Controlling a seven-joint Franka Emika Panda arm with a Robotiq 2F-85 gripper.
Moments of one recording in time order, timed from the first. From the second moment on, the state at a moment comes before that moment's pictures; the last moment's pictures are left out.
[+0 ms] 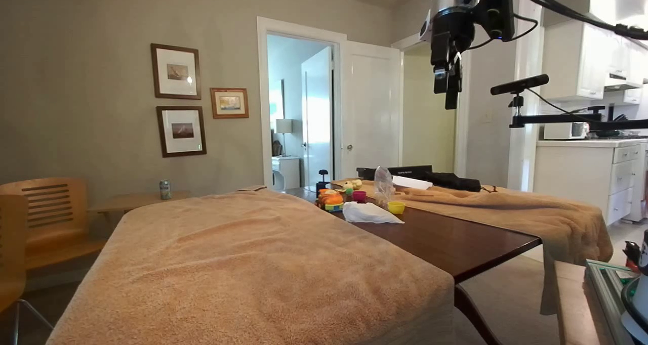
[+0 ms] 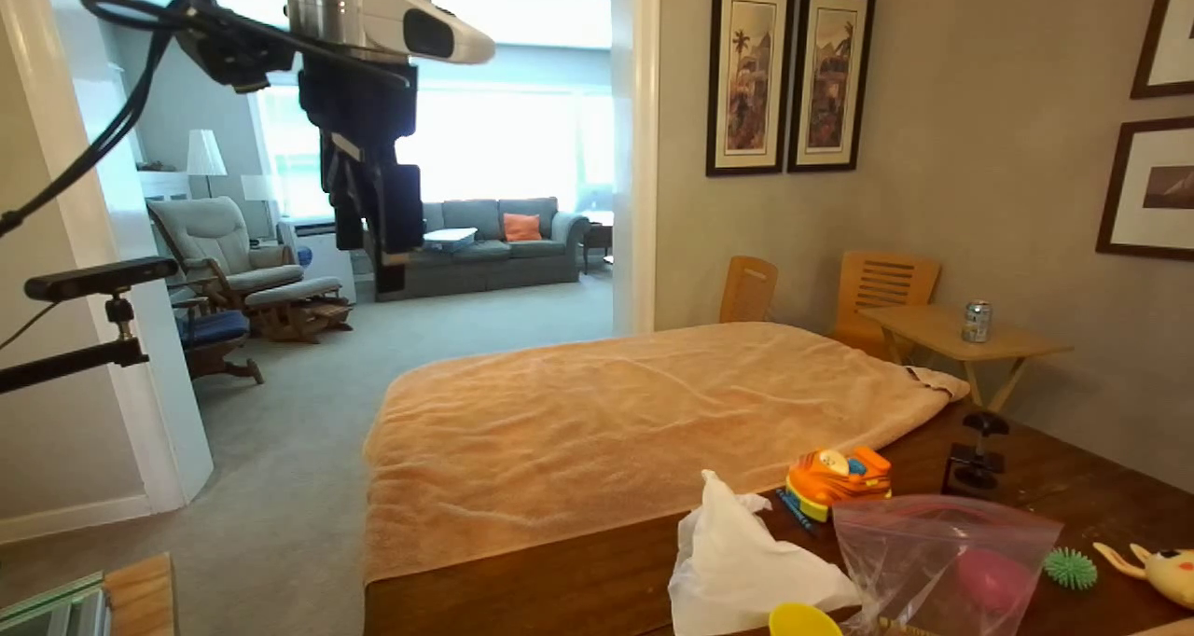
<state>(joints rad) 0.00 -0.70 -0.19 -2.51 0.11 1.77 -0.16</state>
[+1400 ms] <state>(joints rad) -0.06 -0.45 -0.37 -2.30 0.08 1.87 -0.59</state>
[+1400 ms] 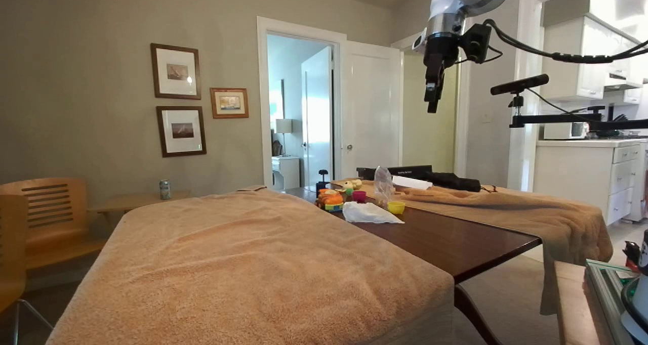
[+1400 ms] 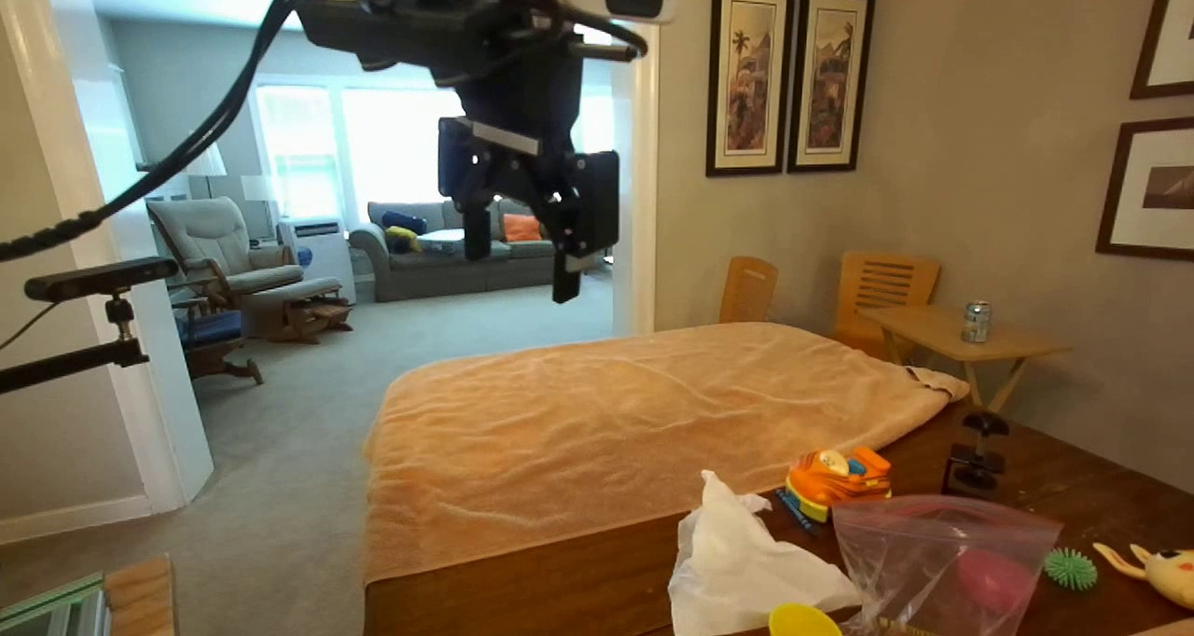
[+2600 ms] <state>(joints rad) -0.13 -0.29 -0.42 -2.16 0.10 1.94 -0.56</state>
